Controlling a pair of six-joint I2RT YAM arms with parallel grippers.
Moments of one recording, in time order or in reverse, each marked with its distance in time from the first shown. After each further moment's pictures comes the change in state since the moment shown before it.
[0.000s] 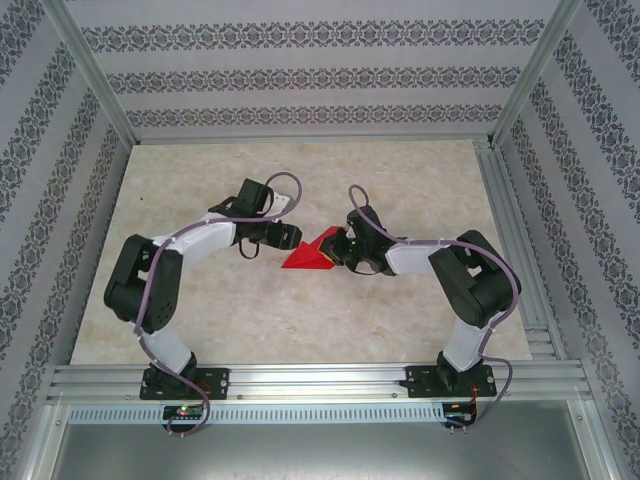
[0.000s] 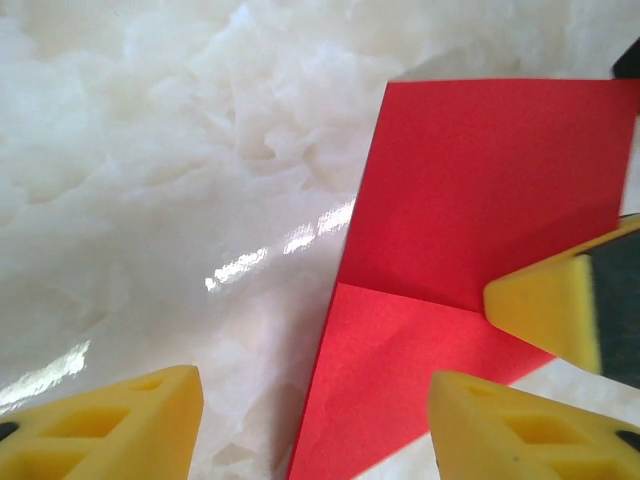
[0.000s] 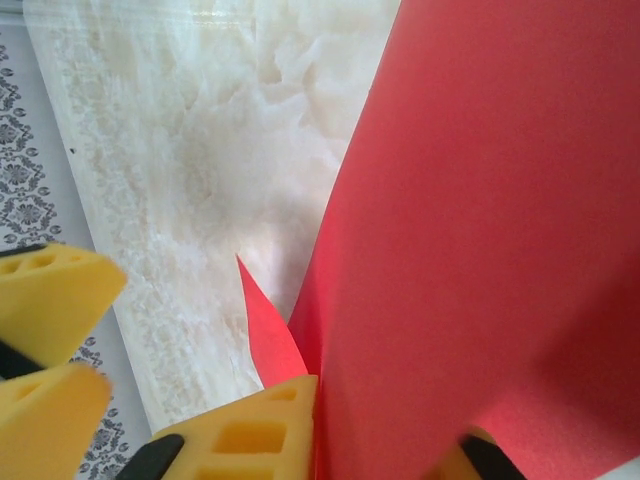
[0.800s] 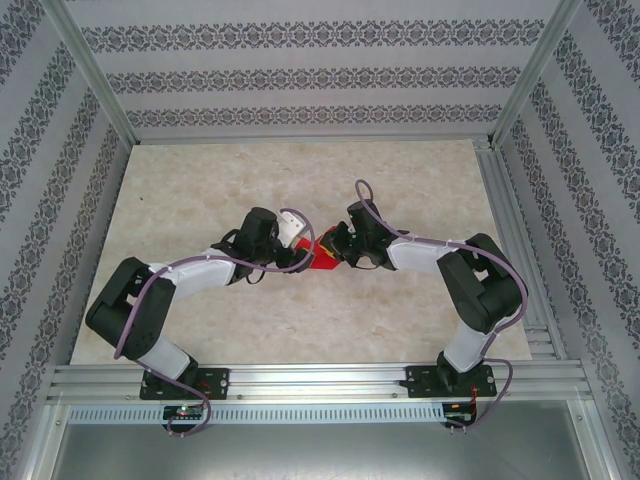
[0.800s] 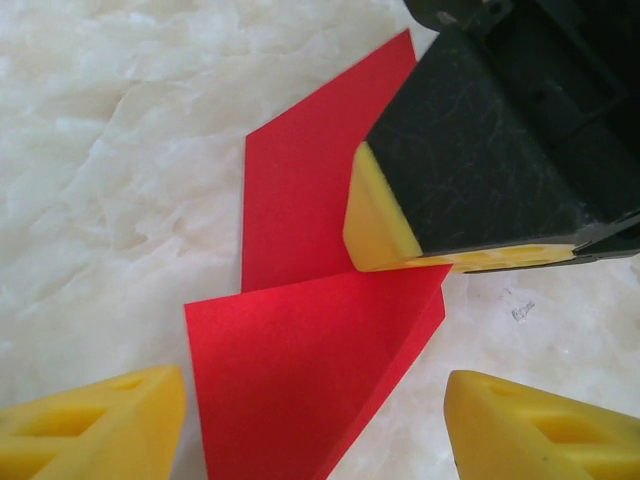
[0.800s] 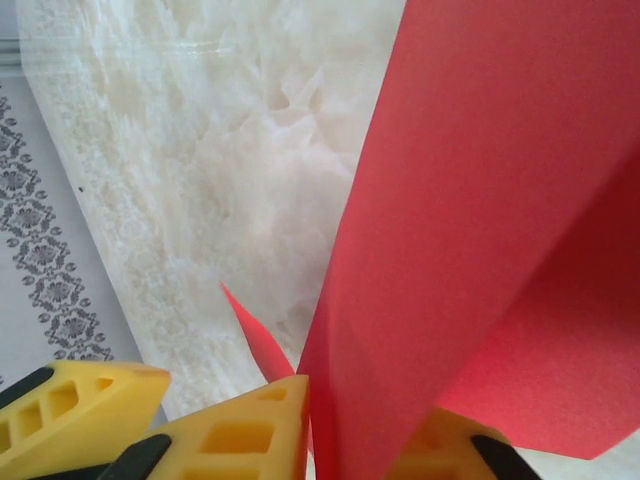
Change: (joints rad) left arm -0.152 -0.119 -0.290 0.434 -0.065 0.233; right arm 0.000 -0.047 0.057 -0.131 0.031 0.094
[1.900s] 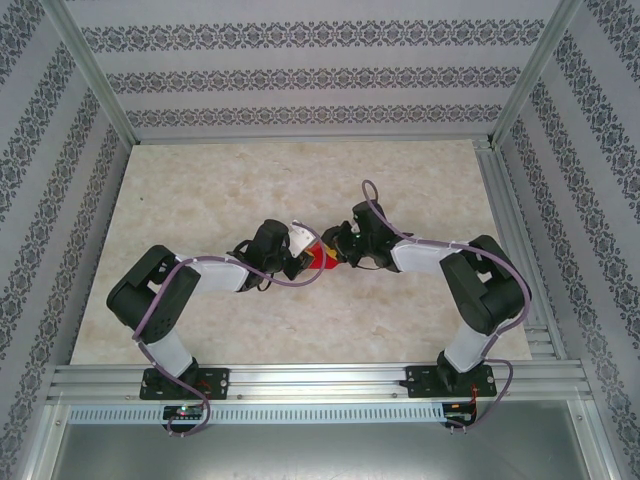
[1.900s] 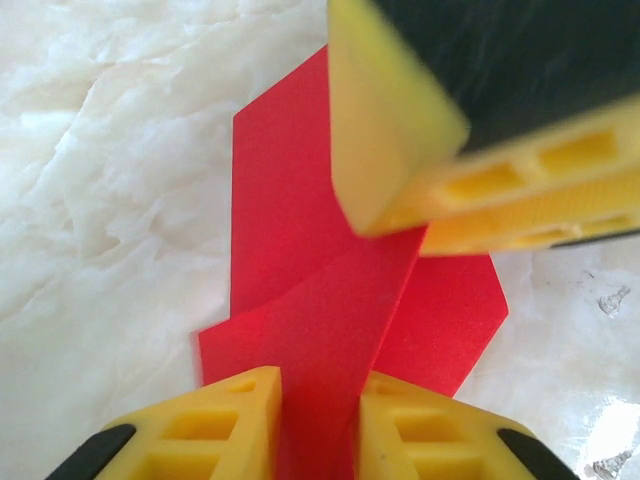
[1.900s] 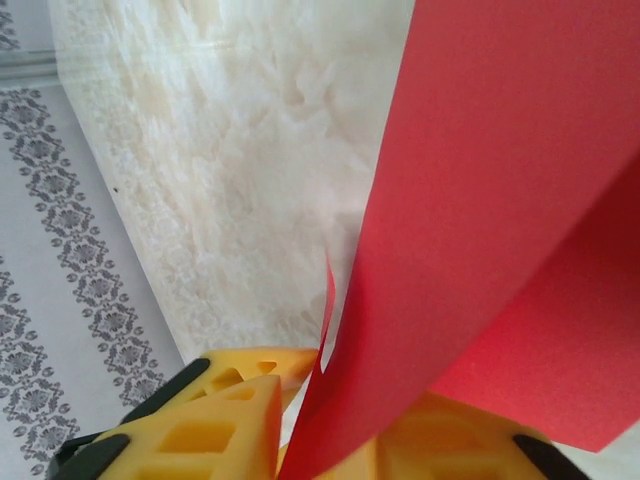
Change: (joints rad) left arm -0.063 0.125 -0.047 0.187 -0.120 0.064; right arm -0.031 -0.031 -0.047 0.067 -0.042 0.053
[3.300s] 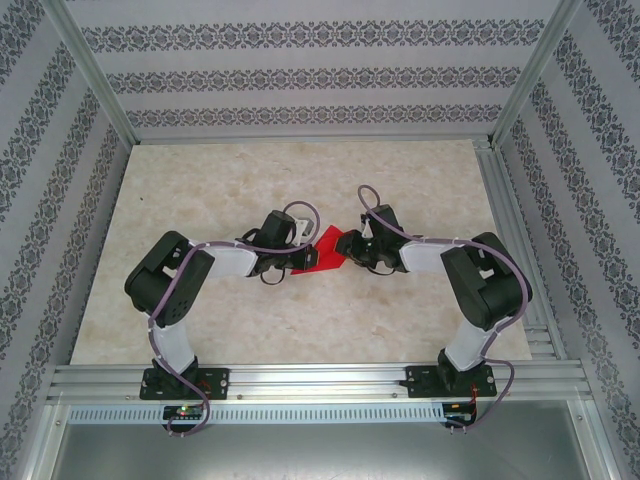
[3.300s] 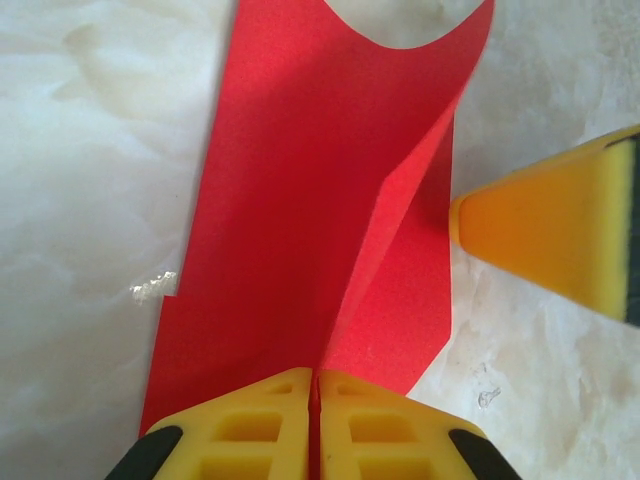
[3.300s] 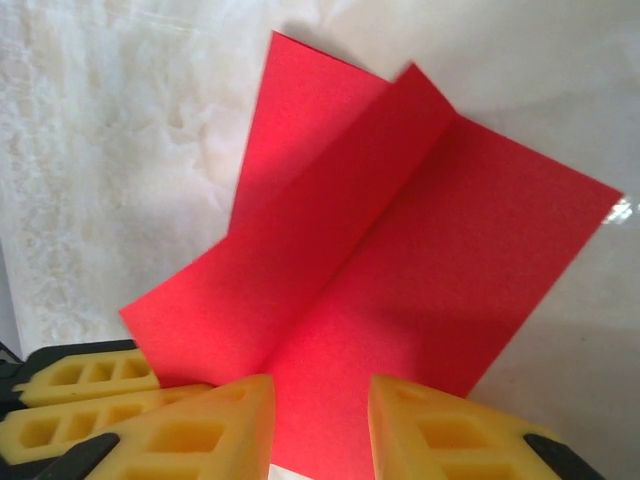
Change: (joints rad) left arm 0.043 0.134 0.153 -0.161 0.216 -0.636; right arm -0.080 0.038 -0.051 -0.047 0.013 -0.444
